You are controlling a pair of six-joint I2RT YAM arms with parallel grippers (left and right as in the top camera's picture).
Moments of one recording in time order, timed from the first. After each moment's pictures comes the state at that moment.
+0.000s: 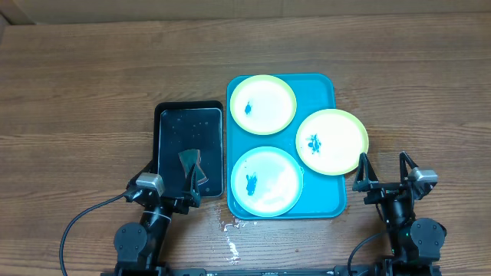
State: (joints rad) left arm -0.05 0.02 0.01 -0.06 0.17 -0.22; right arm -0.07 0.01 0.02 -0.02 -0.16 0.25
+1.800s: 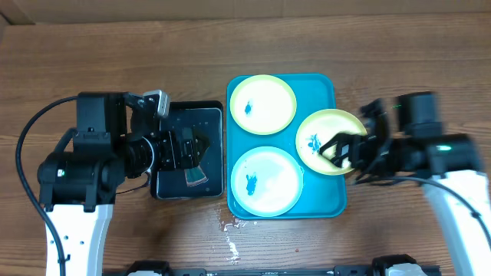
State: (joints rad) left arm -0.04 1.16 1.37 -1.26 0.46 -0.19; right arm 0.16 1.22 1.10 -1.12 -0.51 0.26
